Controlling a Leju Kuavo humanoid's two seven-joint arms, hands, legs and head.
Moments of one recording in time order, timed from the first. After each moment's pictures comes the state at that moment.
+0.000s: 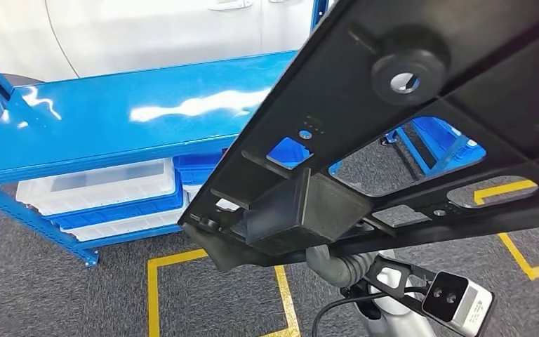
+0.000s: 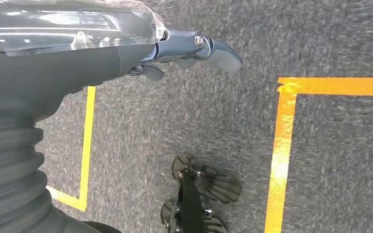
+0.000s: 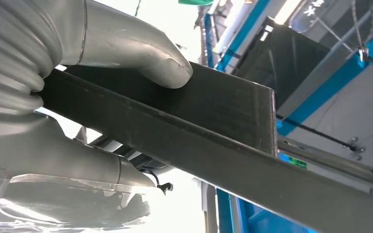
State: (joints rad) left arm -0.10 -0.04 1.10 -0.21 -0.82 0.10 -0.24; right arm -0.27 -0.03 0.47 -1.94 -0.15 0.33 -0.70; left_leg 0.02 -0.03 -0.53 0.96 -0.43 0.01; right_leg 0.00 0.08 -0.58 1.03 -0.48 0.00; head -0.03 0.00
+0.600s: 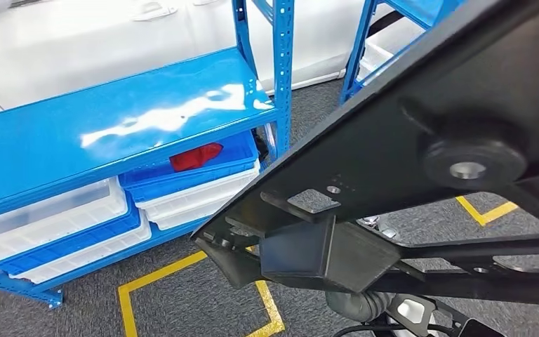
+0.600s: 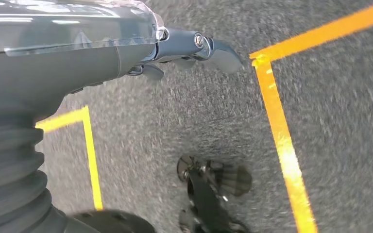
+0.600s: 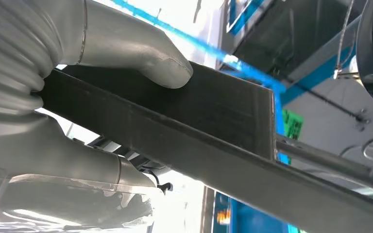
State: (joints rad) left arm -0.09 -0.07 1.06 -0.21 -0.92 0.14 -0.24; right arm -0.11 -0.03 0.40 -2.09 -0.06 0.37 -0.70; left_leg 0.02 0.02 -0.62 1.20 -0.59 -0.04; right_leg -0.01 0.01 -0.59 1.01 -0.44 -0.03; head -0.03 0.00
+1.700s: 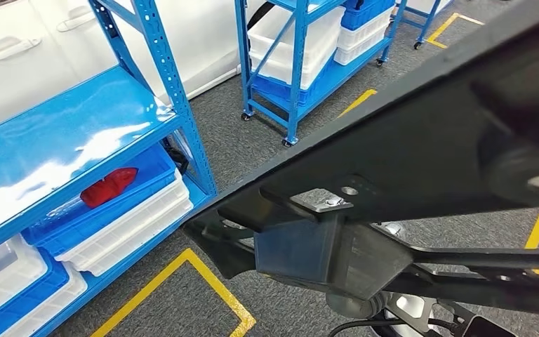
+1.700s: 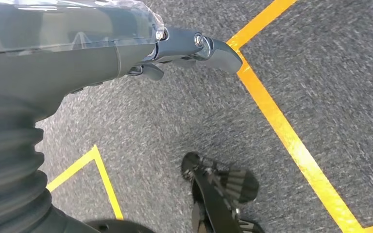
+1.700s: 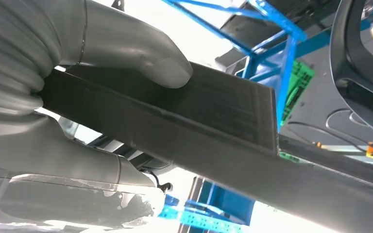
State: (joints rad) left arm -0.09 -0.05 1.09 -0.21 -0.87 0.12 -0.16; right arm -0.20 -0.05 0.47 -2.09 -0.10 0.32 -0.70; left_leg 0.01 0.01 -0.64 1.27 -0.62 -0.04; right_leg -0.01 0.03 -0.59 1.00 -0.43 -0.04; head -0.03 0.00
